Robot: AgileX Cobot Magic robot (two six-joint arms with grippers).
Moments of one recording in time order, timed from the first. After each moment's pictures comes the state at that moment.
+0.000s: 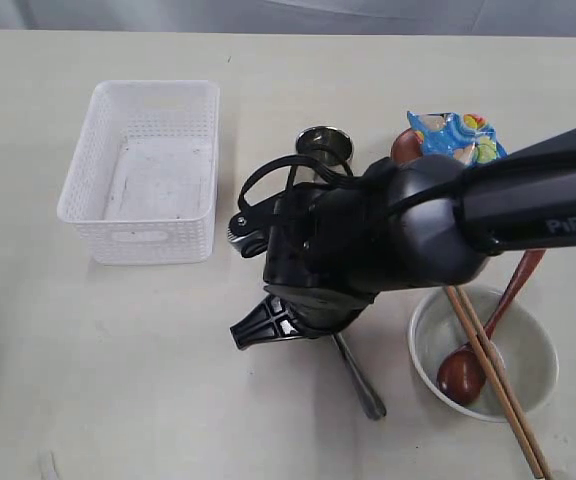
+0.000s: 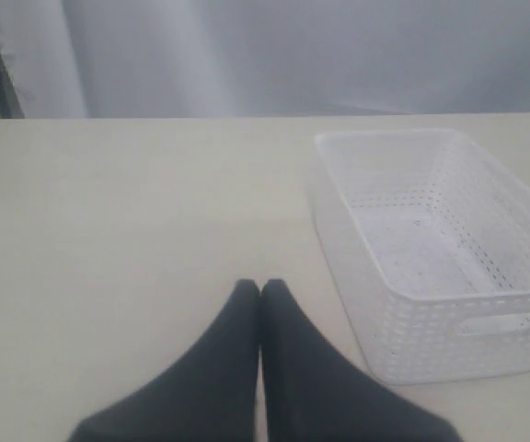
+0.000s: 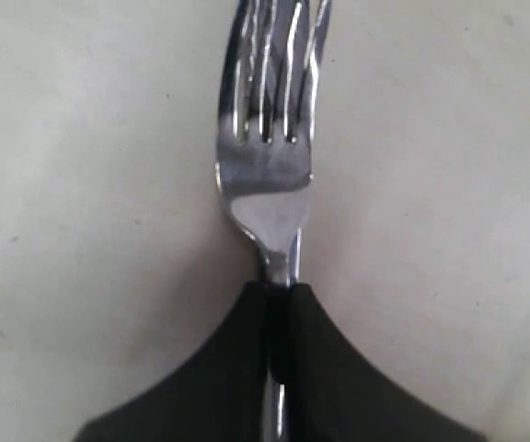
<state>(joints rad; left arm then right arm) -0.12 0.00 0.00 0.07 0.33 -0.11 1.06 1.90 -0.95 -0.50 0.68 0.97</state>
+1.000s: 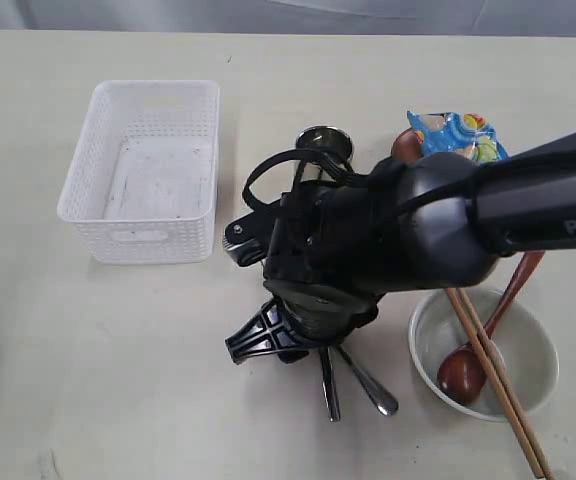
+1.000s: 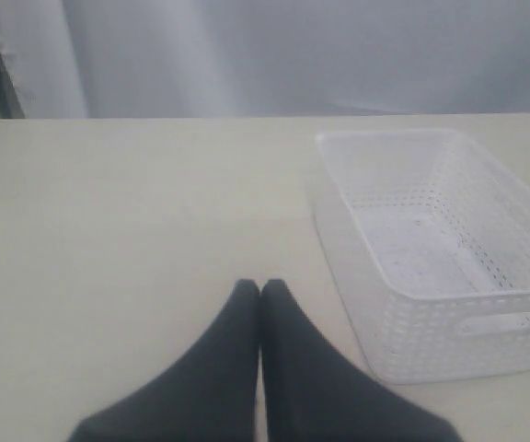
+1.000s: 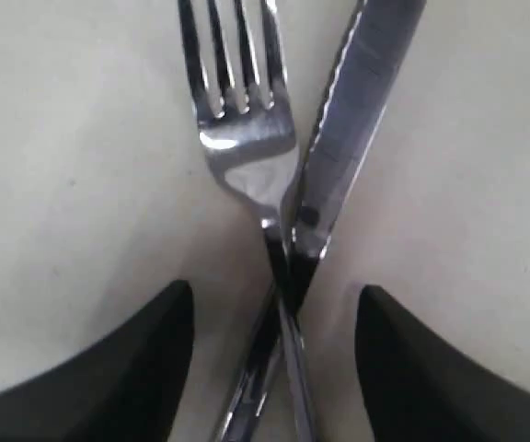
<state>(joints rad) -0.12 0.00 0.00 0.07 0.33 -0.11 1.06 1.87 -0.95 -0.42 0.68 0.87</state>
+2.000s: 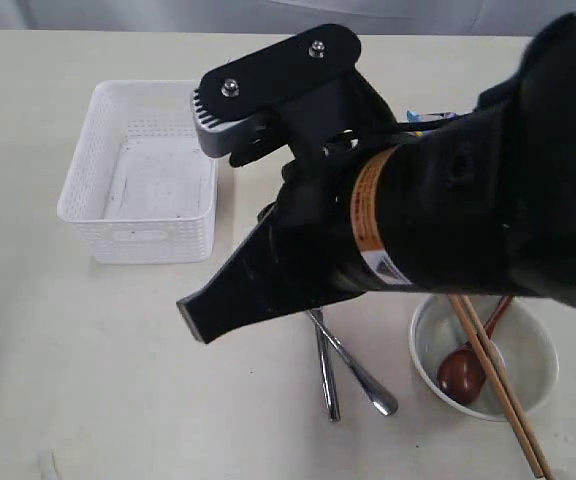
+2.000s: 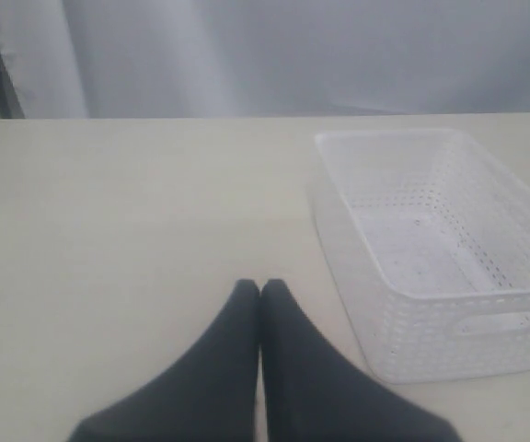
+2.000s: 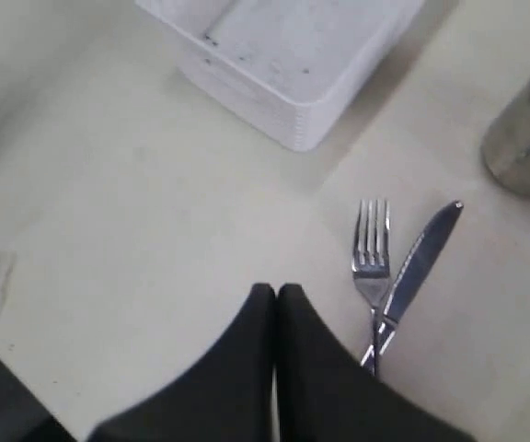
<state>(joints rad) -0.12 0.00 0.00 0.07 0.33 -0.11 1.21 1.29 -0.94 -0.44 0.71 0.77</state>
